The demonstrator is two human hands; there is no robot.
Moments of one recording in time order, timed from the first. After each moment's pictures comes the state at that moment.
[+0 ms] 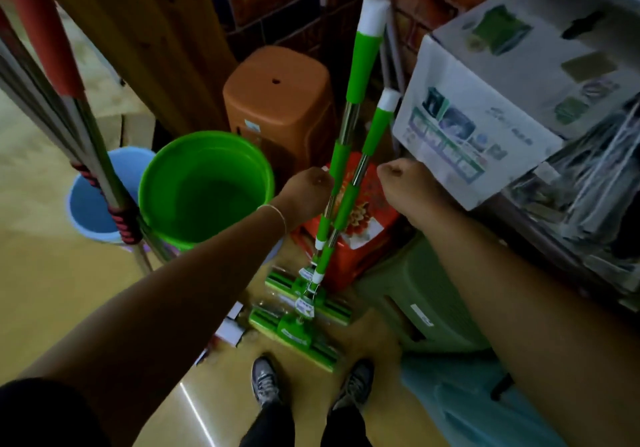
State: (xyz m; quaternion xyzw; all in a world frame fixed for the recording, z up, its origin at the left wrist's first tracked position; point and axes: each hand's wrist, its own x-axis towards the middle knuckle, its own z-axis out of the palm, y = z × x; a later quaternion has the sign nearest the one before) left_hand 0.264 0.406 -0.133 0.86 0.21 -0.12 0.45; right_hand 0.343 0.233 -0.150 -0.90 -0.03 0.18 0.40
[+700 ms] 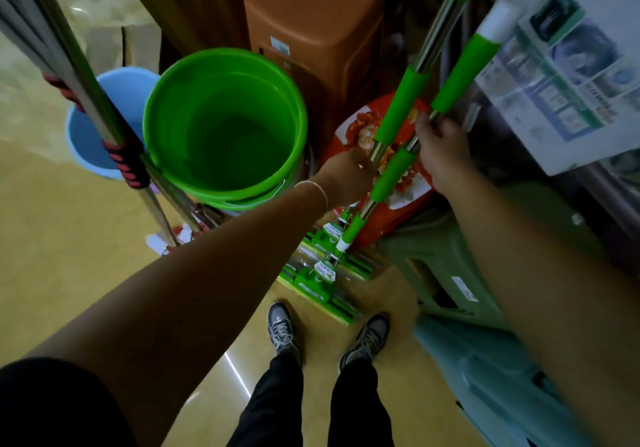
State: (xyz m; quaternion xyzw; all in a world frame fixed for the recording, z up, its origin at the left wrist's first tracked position) left_hand 0.256 0.429 -0.243 0.82 0.23 -0.22 0.48; right_hand 0.359 0.287 -0.271 -0.86 0.06 0.18 0.47
